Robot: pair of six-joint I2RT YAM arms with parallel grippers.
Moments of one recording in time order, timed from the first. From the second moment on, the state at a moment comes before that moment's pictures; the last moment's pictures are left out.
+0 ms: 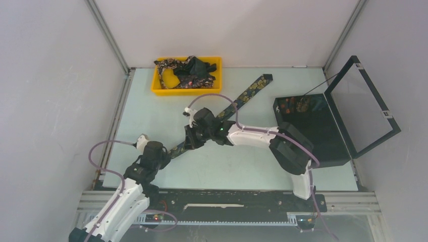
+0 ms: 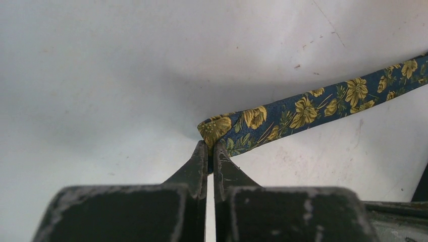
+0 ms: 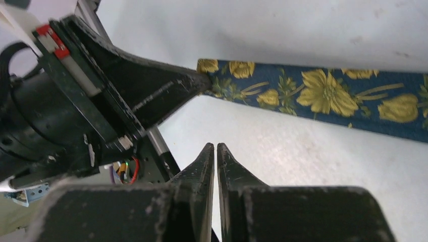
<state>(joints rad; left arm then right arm) -0.33 0.57 0.26 -0.50 -0.27 -1.02 0.99 1.94 1.31 -0.03 -0.36 0.58</state>
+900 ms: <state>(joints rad) -0.33 0.45 0.26 -0.60 -0.34 -1.00 0.96 2.42 1.93 -0.45 -0.28 0.54</state>
